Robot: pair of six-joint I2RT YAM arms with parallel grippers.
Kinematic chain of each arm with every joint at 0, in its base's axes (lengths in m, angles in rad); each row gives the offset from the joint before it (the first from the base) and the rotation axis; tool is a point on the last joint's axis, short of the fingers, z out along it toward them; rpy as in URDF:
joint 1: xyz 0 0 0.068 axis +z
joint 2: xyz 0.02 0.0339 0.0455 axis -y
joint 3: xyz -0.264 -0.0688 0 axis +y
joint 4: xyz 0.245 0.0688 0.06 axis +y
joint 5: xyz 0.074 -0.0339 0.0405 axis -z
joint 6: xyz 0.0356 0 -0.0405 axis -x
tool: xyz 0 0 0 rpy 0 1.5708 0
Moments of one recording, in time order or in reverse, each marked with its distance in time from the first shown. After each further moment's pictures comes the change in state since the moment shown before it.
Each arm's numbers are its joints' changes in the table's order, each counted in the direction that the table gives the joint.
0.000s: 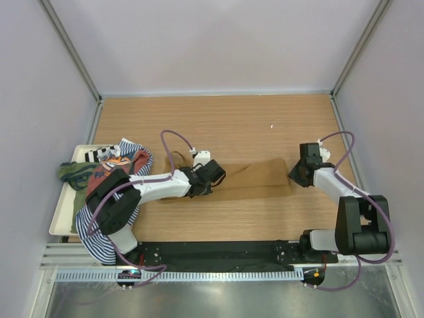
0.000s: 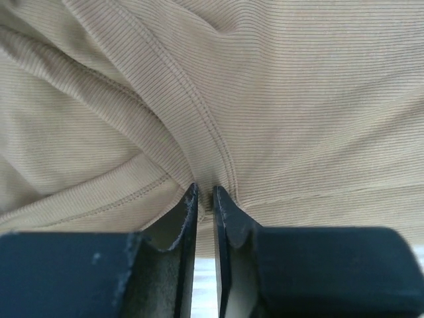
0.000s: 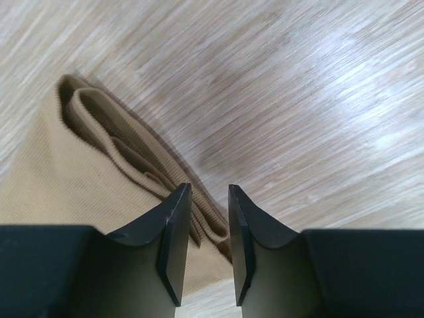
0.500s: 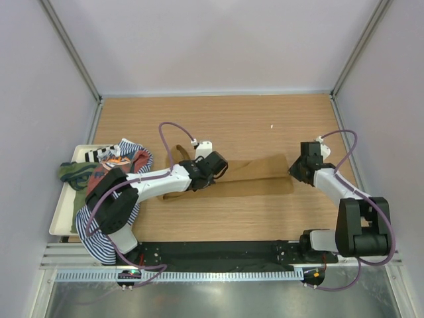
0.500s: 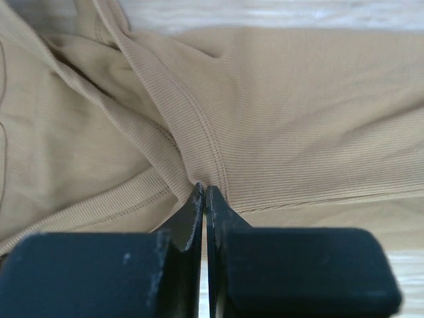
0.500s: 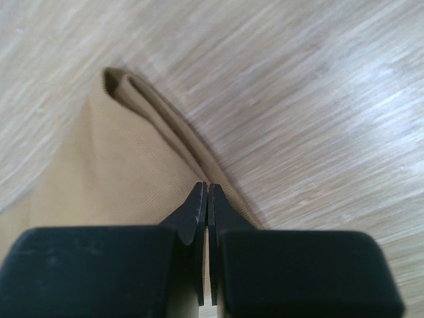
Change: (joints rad) left arm 0.022 0.014 -0.082 -0.006 -0.069 -0.032; right arm 0.002 0.042 0.005 -0.087 -0.036 -0.020
